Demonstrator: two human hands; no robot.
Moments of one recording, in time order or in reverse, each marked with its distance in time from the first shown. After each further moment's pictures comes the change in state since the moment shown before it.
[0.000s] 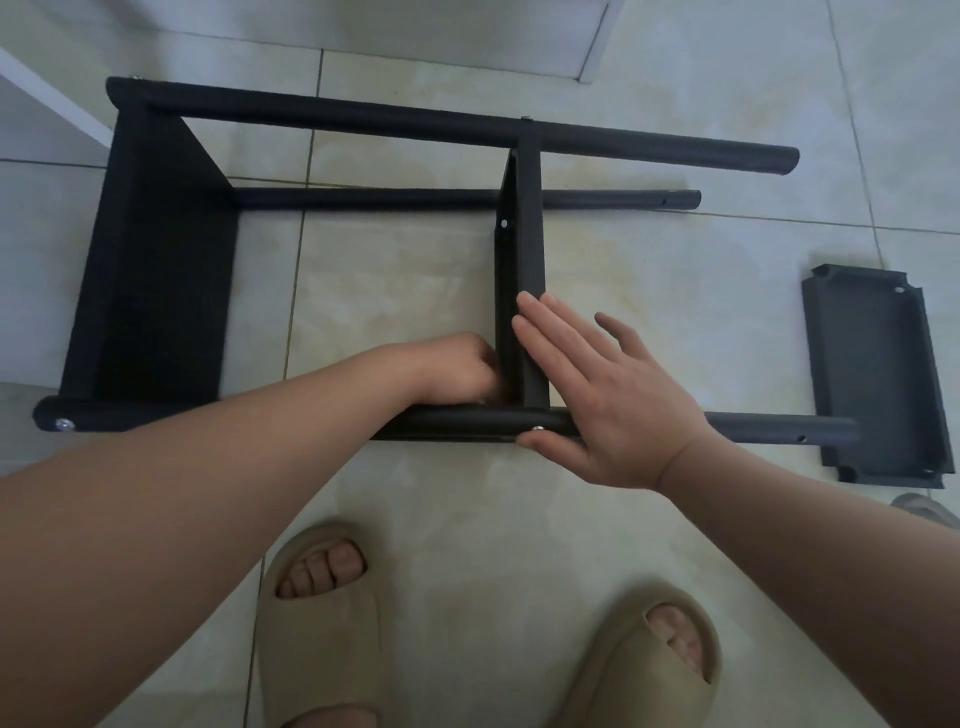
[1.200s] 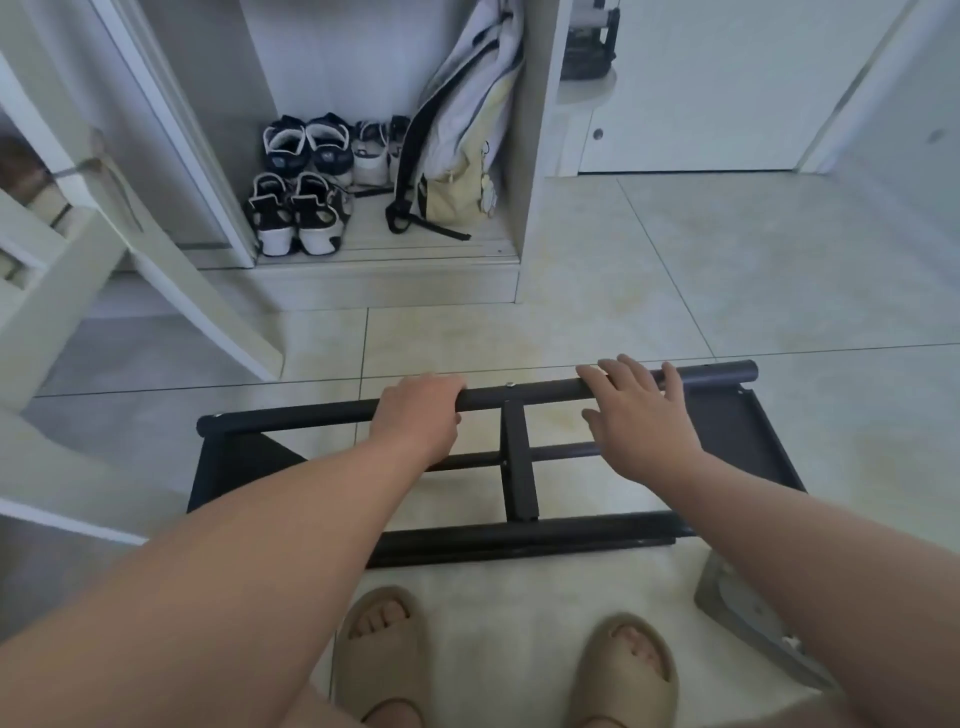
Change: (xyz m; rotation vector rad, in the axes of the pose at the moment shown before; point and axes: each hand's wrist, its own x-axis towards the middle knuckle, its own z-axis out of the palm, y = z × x) left_hand -0.204 0.106 -0.022 0.574 0.747 0.057; right_hand -0.085 -0.035 -0.166 -0.162 0.122 0.588
